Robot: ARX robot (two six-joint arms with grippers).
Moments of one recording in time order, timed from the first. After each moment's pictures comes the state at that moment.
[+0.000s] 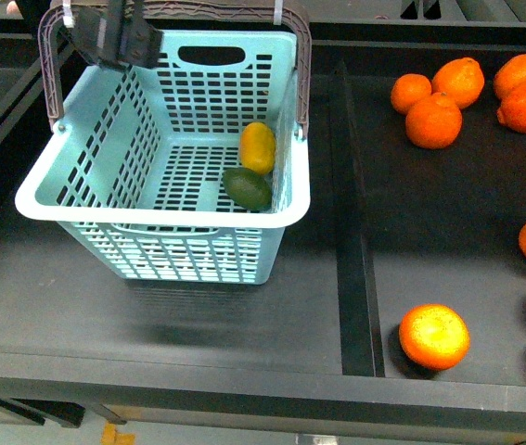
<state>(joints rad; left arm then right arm) -0.45 1.86 1.37 -0.19 -0.49 -1.48 0.00 0.00 0.02 0.00 0.00 0.00</state>
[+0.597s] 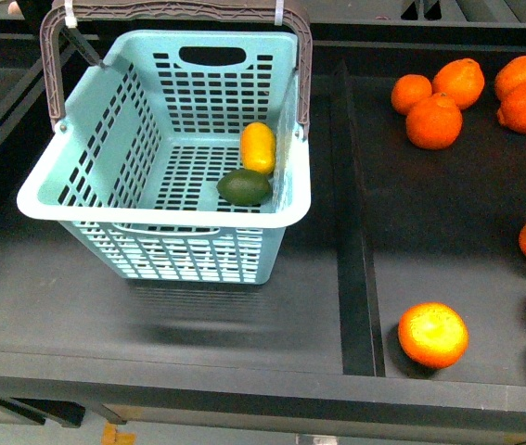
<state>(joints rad) -0.23 0.99 0.26 0.73 -0.22 -0.02 0.00 0.00 0.02 0.00 0.00 0.00</state>
